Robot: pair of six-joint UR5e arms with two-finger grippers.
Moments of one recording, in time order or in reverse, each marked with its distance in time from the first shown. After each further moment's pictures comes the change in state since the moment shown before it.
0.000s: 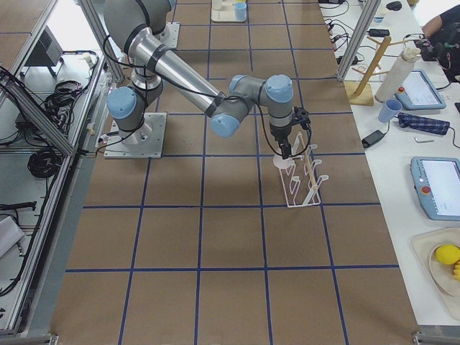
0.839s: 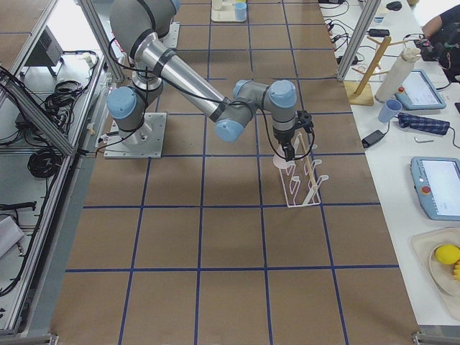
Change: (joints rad) left arm 0.001 0.005 -0.005 0.000 0.000 0.000; right arm 0.002 0.029 -0.015 -0.014 0.008 0.001
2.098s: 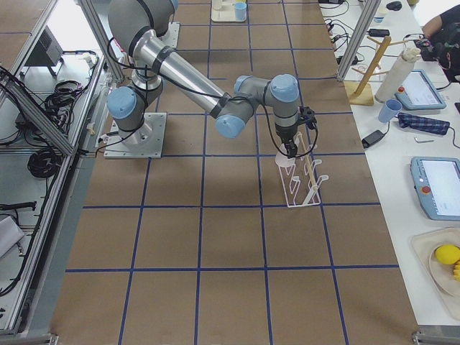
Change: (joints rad) left arm 0.000 0.001 0.001 0.000 0.000 0.001; right arm 0.003 -0.018 -0.049 0.038 -0.021 -0.007
